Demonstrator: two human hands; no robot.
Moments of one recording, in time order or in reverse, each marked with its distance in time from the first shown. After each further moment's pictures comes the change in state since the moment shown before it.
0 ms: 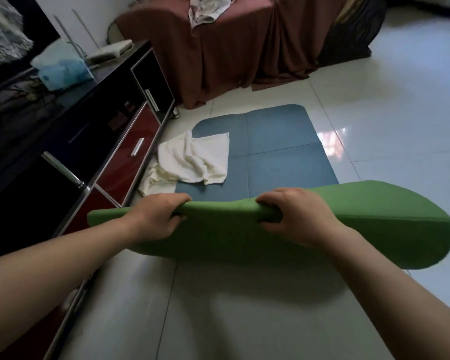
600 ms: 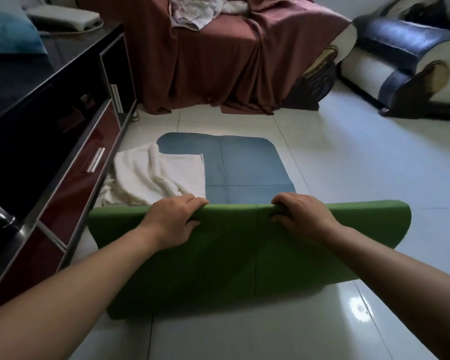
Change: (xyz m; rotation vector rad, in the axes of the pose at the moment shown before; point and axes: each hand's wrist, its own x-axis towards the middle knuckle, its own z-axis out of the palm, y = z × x) left_hand 0.103 -0.108 0.011 -0.260 0.271 0.161; right_hand 0.153 -0.010 -0.021 -0.326 -0.163 0.236
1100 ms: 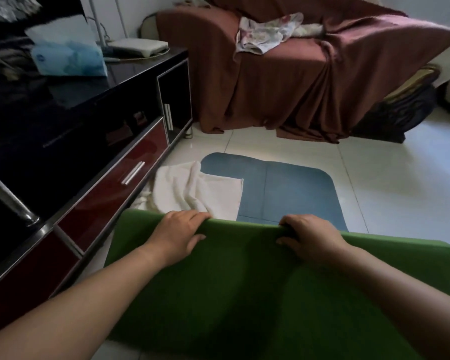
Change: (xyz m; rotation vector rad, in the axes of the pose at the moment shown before) left_hand 0.052 -0.030 0.041 0.146 -0.009 -0.300; right_hand 0.122 0.052 0.035 0.070 -0.070 -0.251
